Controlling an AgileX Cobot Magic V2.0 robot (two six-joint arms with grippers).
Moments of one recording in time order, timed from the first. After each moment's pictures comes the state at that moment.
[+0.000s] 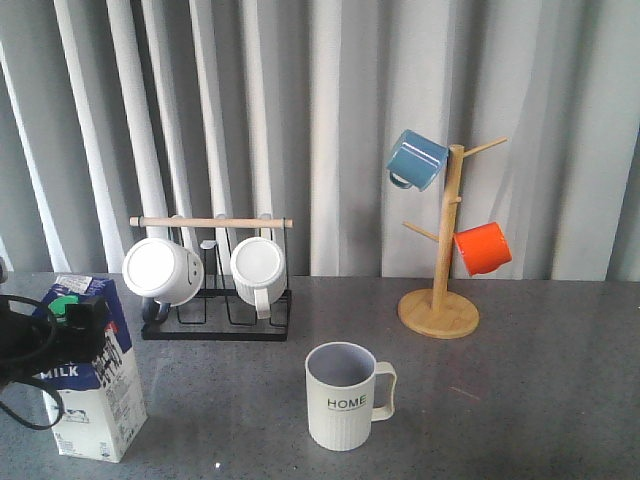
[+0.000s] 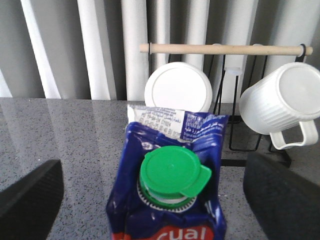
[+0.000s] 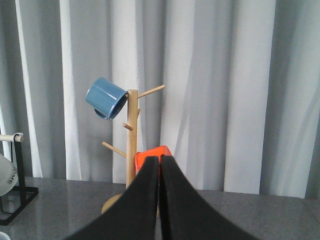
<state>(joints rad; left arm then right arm) -0.13 1.41 -0.84 -0.48 -0.30 0.39 0.00 0.82 -0.63 -0.08 -0.22 0.08</state>
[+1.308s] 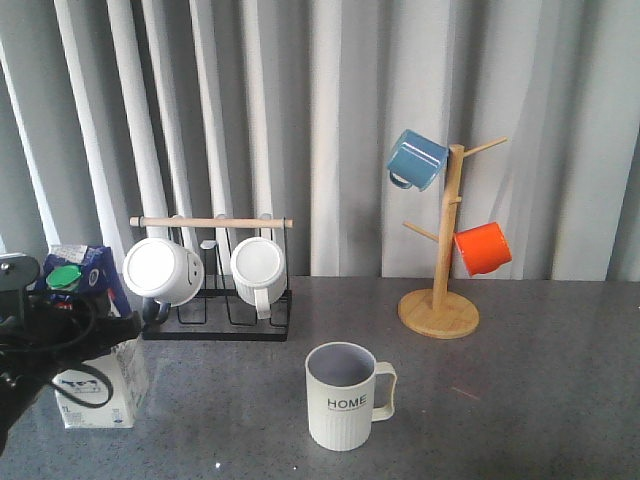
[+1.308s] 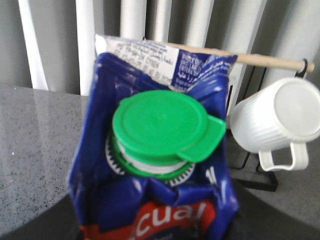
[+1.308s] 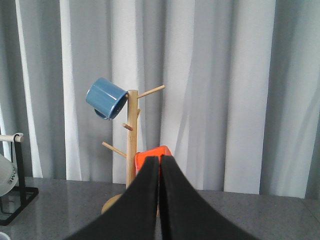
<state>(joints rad) -0.25 1.51 -0.90 -0.73 -0.43 0.50 0.00 0.82 -0.63 -0.08 -0.22 0.08</state>
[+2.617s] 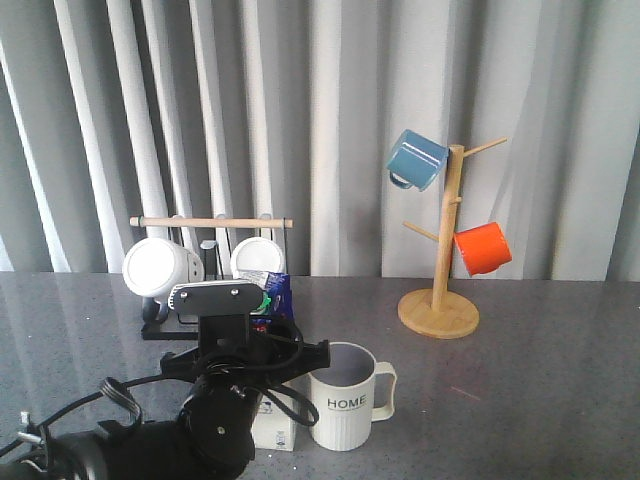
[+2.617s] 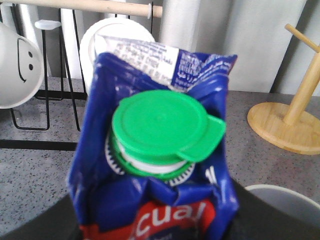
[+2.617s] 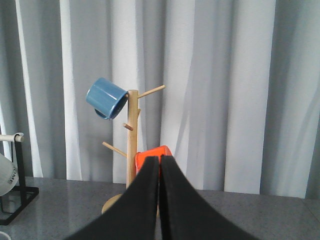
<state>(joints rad) -0.68 1.86 -1.21 -1.16 -0.63 0.77 0.00 0.82 -0.63 -0.08 -0.22 0.08</state>
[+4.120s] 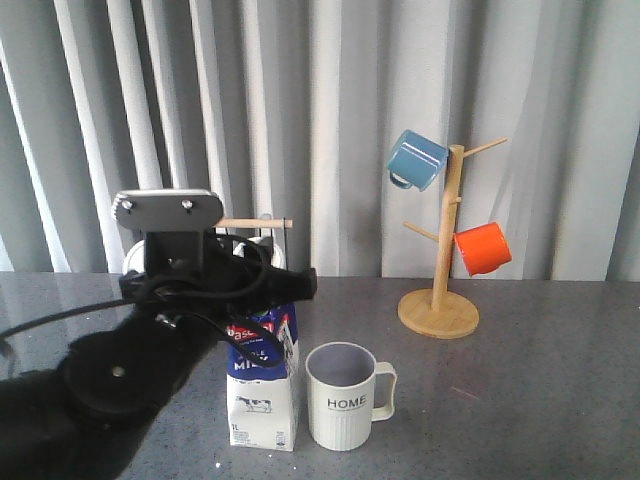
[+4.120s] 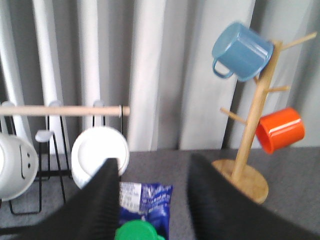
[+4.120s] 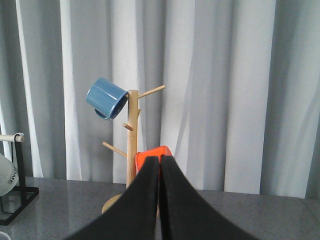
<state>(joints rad) -0.68 1.58 -1.21 -1.16 -0.52 0.95 0.00 0.82 -0.63 -0.08 -0.22 0.08</state>
